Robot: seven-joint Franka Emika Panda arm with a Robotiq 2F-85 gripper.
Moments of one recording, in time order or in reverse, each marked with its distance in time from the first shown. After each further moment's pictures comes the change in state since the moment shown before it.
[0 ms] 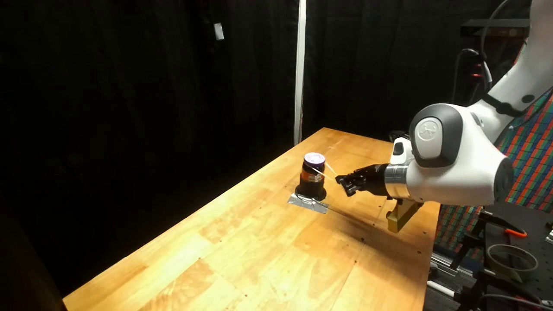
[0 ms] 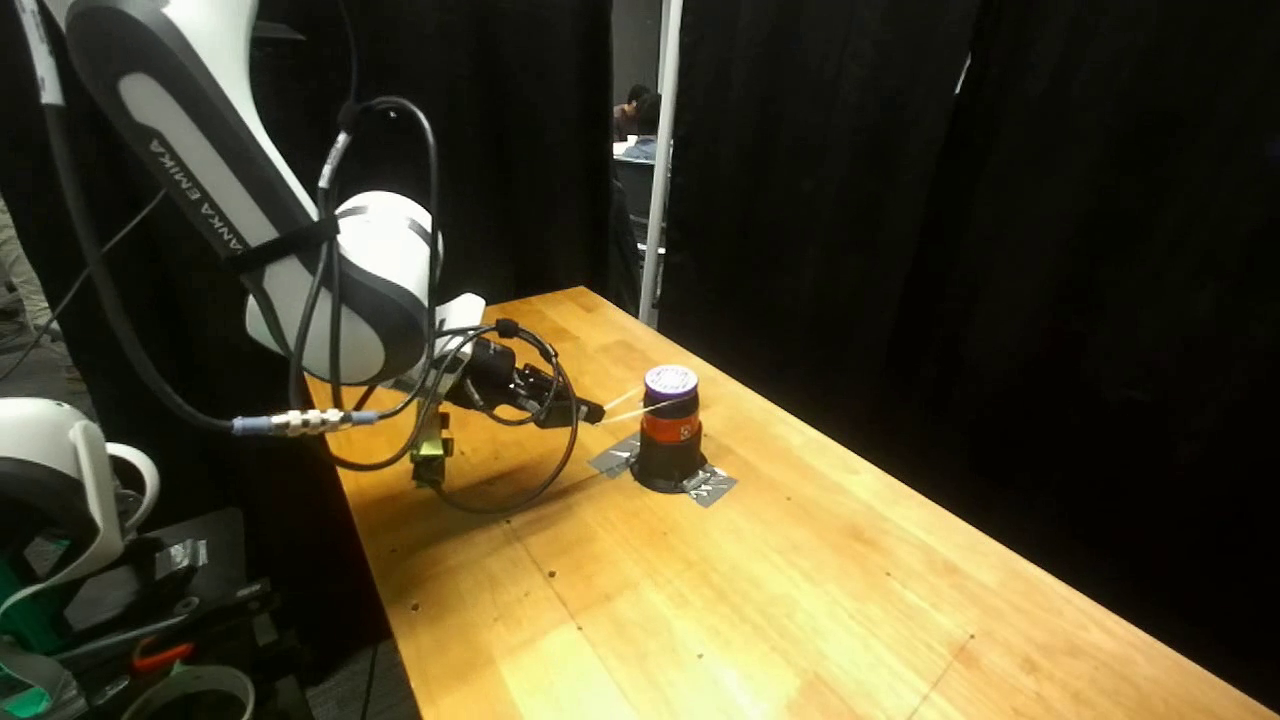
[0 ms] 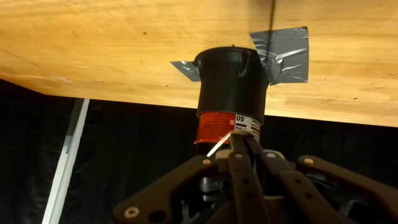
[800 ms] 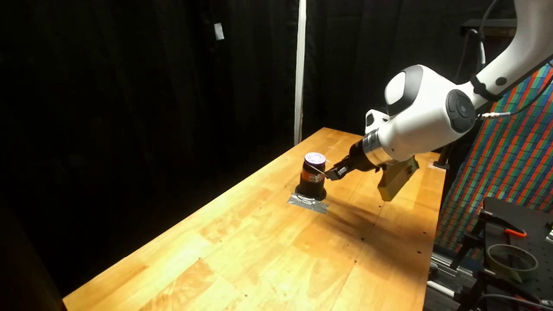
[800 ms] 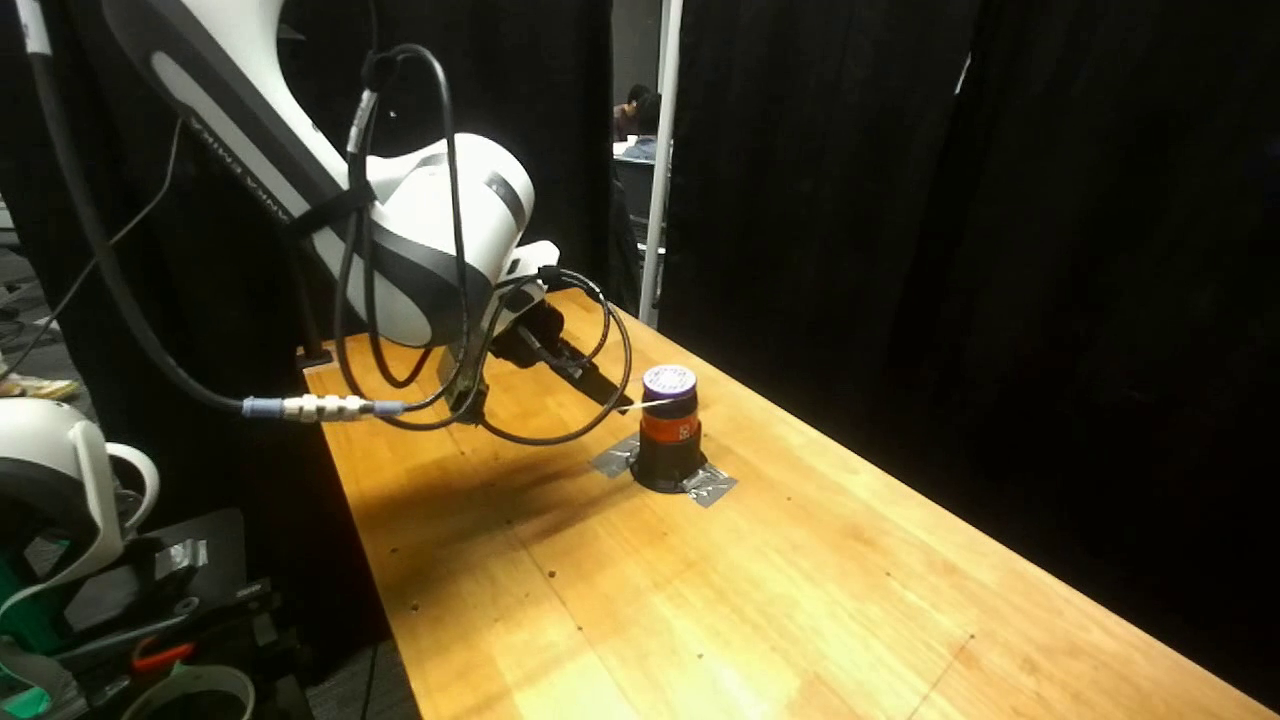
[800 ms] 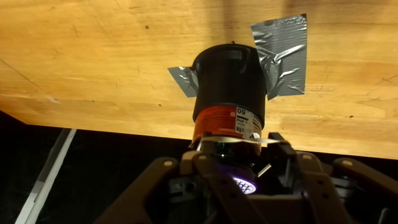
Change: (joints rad) arm 0.125 0.056 -0.315 0.171 0.324 0.484 -0.450
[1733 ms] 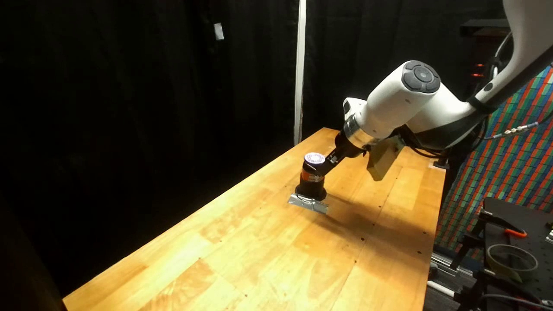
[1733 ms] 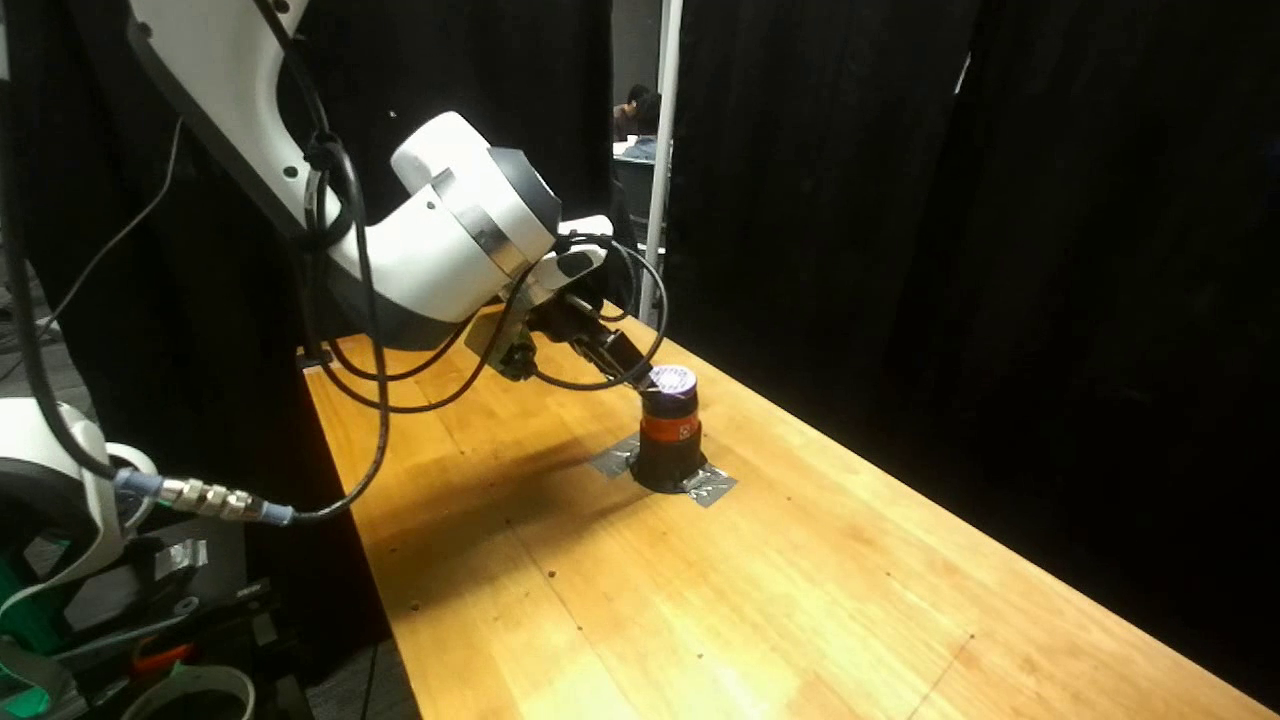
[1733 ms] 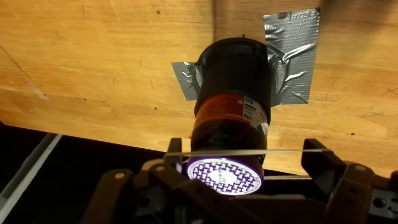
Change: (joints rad) arm -0.162 -0.009 0.110 0.009 0.746 0.052 -0.911
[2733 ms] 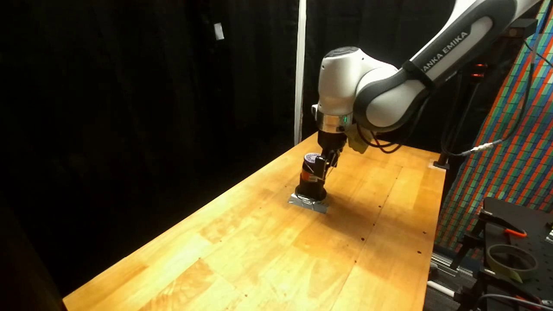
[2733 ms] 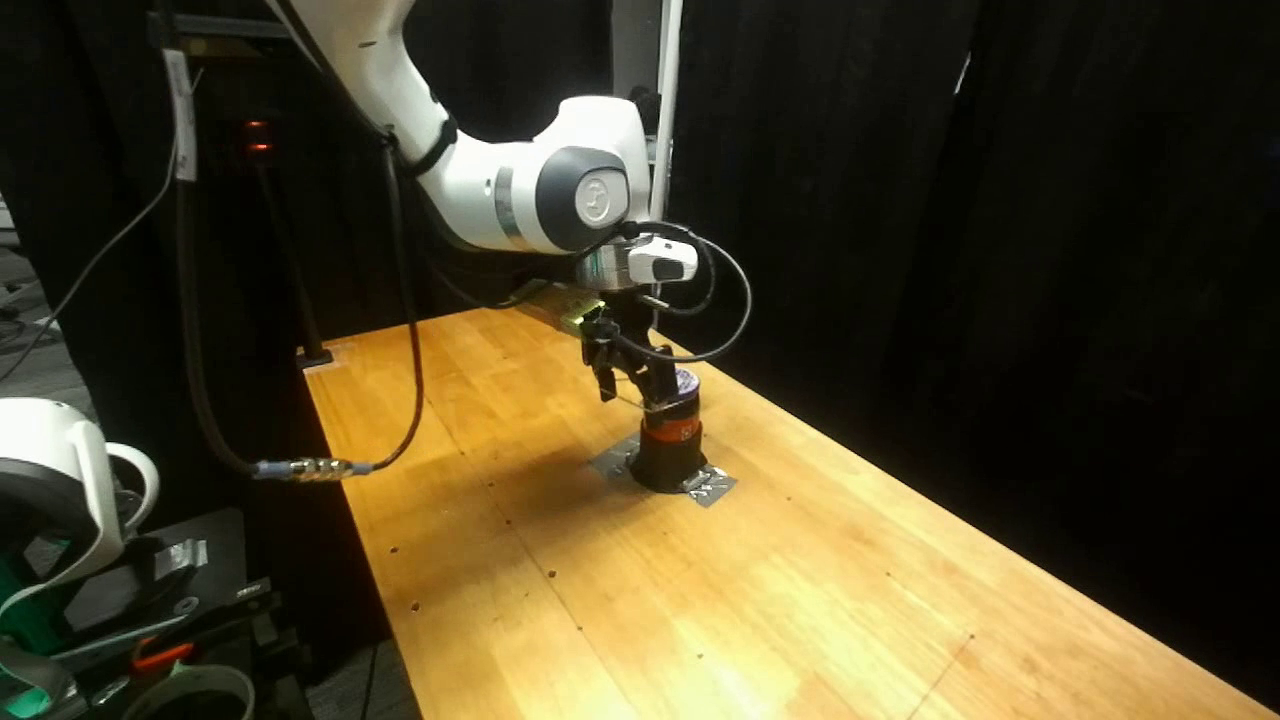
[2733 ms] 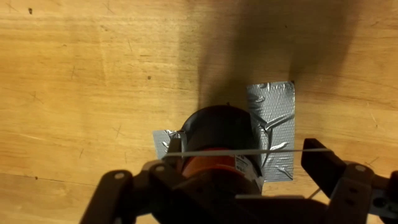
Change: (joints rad) arm -0.624 0.063 0.686 0.253 0.901 -0.537 -1.031
